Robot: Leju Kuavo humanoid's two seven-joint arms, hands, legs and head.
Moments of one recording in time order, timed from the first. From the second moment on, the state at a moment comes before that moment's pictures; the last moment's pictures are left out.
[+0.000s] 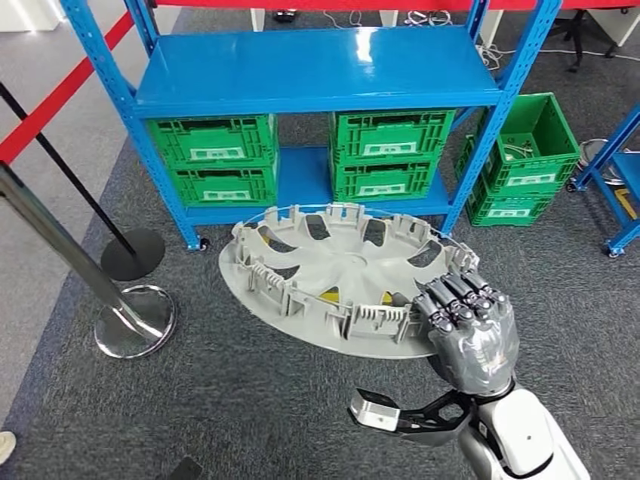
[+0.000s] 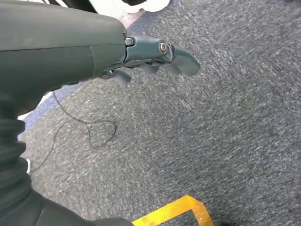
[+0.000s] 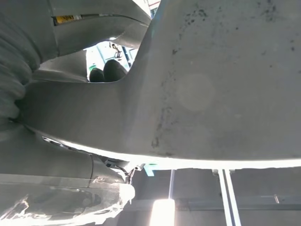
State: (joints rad) left arm -0.05 -0.16 0.99 -0.20 -1.43 0.32 -0.28; right arm -0.02 -0.19 0.40 -1.88 1.47 -0.69 -0.09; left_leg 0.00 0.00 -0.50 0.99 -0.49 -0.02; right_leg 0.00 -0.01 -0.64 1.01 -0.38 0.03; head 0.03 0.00
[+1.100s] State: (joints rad) left arm -0.06 -0.15 1.01 -0.20 -1.41 0.30 -0.25; right arm -0.08 -0.19 0.40 -1.76 1.55 -0.69 0.01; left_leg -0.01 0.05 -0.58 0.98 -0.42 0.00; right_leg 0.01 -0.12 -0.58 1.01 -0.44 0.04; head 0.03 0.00
